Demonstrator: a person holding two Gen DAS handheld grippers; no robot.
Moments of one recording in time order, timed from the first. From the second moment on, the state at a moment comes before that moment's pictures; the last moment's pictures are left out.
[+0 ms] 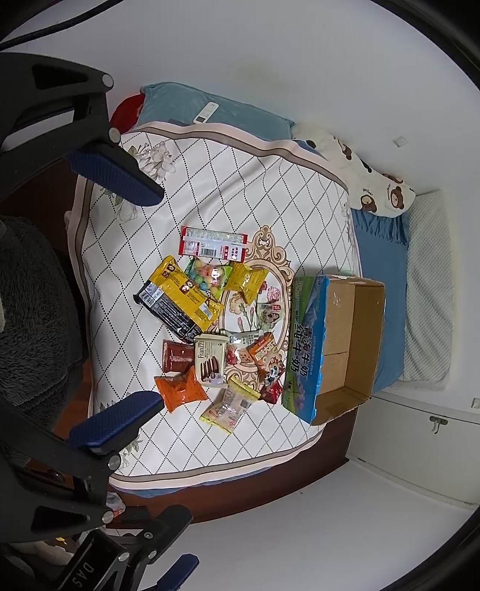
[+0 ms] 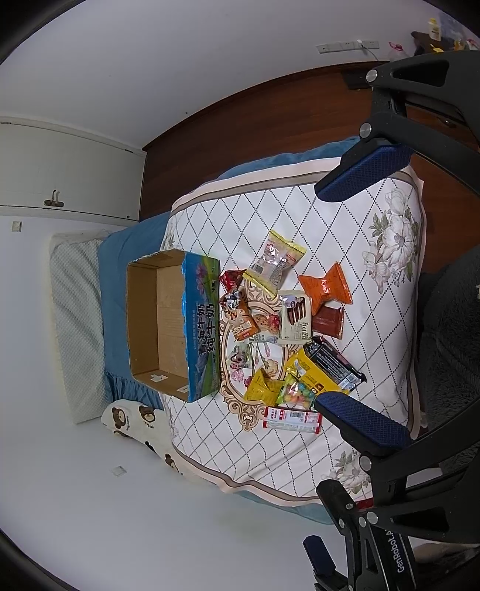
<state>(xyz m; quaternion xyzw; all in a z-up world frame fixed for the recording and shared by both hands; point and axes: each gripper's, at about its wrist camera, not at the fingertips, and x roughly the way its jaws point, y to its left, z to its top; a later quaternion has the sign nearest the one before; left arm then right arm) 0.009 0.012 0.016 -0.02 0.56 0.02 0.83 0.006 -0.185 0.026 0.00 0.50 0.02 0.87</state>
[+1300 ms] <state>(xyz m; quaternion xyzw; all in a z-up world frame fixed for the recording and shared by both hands) 0.045 0.004 -0.035 0.06 0.55 0.02 0.83 0.043 -0.195 -0.034 0.02 0.54 0.02 0.84</state>
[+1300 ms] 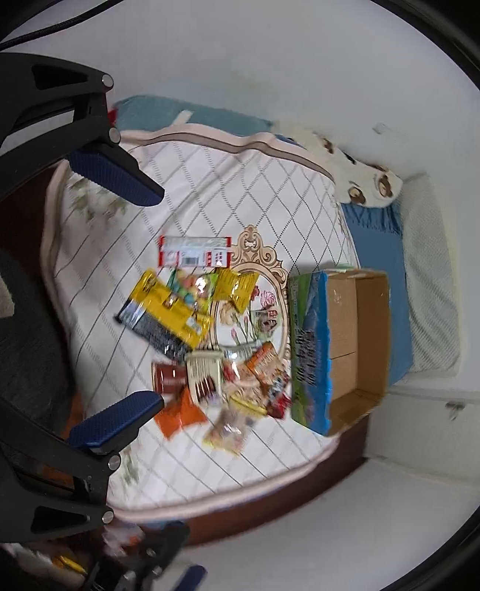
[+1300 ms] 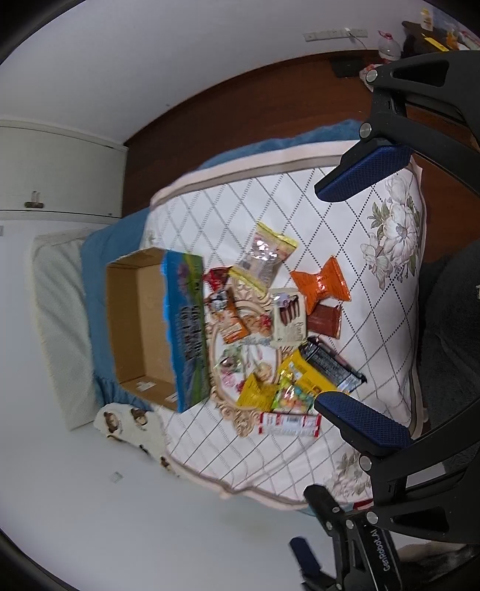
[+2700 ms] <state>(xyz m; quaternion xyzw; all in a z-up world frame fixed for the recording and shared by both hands) 0.100 0.031 -0.343 -0.02 0.75 -0.01 0.66 0.137 -0.198 -0.353 0.07 0.74 0.05 0.67</state>
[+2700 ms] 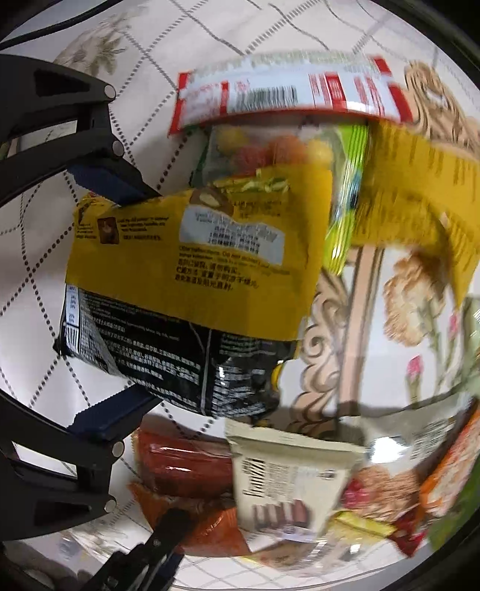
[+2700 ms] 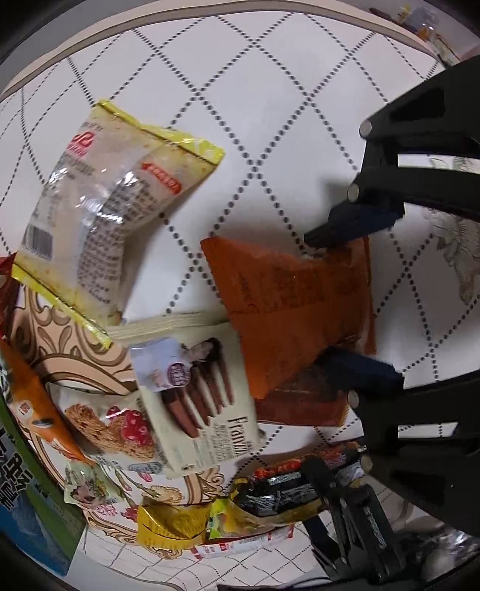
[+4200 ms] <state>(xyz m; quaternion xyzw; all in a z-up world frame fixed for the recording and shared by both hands) -0.036 0.066 -0.213 -0.06 0.65 -0.08 0.75 0.114 -0.179 -0.226 0.15 0.64 0.05 0.75</state>
